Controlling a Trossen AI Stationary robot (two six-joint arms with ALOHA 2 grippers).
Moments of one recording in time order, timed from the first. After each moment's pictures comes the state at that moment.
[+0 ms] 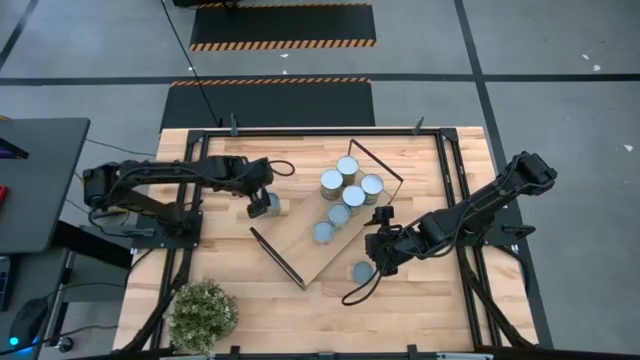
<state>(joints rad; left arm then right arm) 0.25 1.33 0.89 -0.80 -0.23 -0.10 0.46 1.45 0.97 -0.61 0.51 0.19</state>
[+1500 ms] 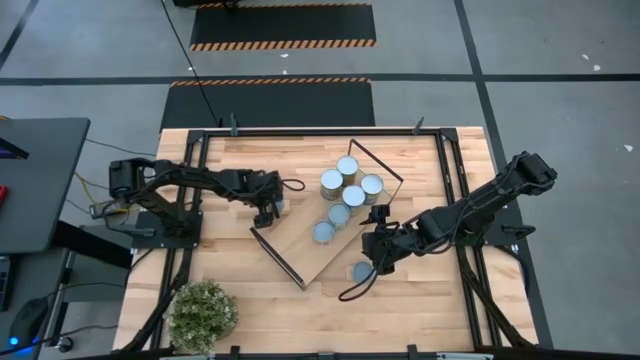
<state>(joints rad) 0.25 1.54 0.71 -0.40 -0.13 0.13 0.43 1.45 0.97 -0.56 0.50 0.13</state>
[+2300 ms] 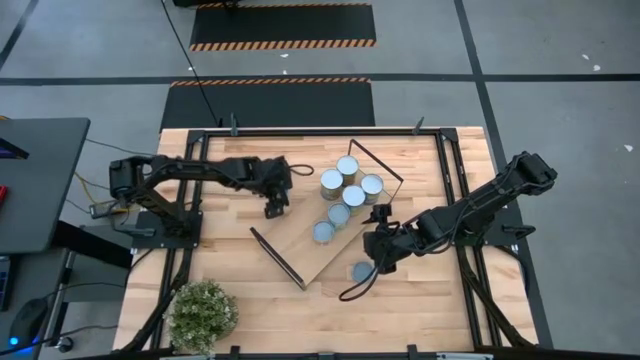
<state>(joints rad) 0.28 1.55 0.89 -0.49 -0.10 0.11 0.43 1.45 0.97 -0.60 0.50 0.14</state>
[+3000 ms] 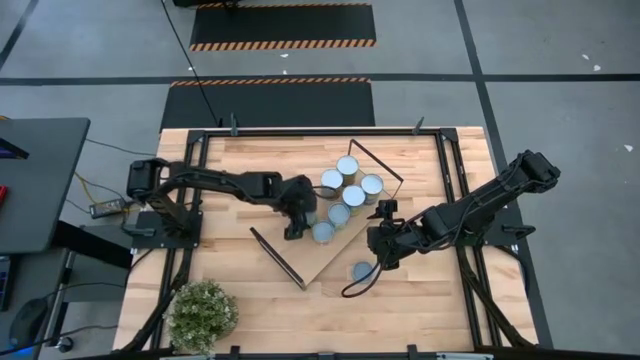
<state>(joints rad) 0.09 1.68 1.07 -0.37 0.08 0.07 0.43 1.41 1.00 -0.70 0.53 0.21</state>
